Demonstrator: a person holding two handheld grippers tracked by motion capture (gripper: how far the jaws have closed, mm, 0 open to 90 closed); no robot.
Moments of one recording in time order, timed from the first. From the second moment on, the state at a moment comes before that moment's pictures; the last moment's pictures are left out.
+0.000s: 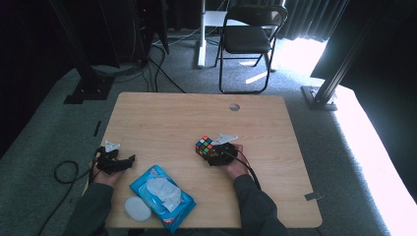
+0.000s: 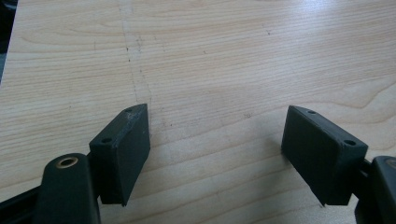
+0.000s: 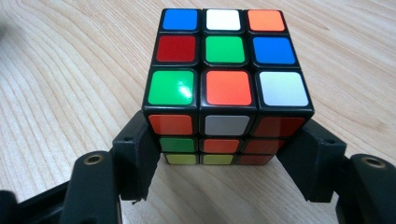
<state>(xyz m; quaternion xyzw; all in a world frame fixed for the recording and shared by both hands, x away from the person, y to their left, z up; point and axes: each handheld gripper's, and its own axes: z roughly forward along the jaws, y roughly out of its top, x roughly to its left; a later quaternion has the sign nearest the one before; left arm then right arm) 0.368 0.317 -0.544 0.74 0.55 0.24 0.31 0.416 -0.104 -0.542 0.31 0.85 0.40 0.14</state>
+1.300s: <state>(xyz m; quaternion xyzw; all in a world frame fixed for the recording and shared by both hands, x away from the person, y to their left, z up) 0.342 0.300 -0.491 0.74 0.50 0.17 0.40 0.405 -0.110 -0.548 0.32 0.86 0.38 0.14</state>
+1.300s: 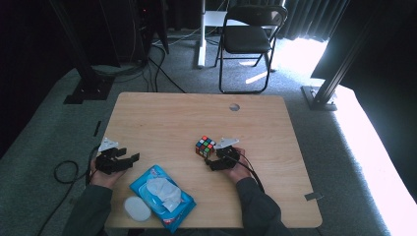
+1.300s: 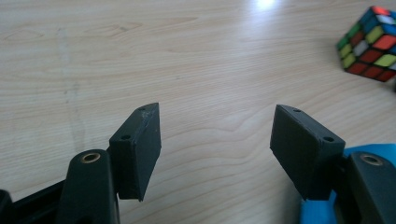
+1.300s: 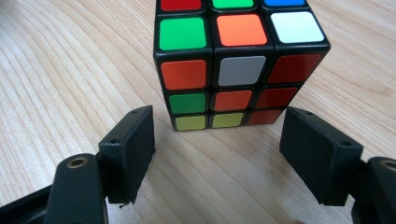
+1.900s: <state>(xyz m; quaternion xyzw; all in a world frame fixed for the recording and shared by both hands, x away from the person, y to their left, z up) 0.320 0.266 -0.461 0.81 0.40 0.15 0.40 0.405 -0.110 -0.548 0.32 0.86 0.38 0.14</state>
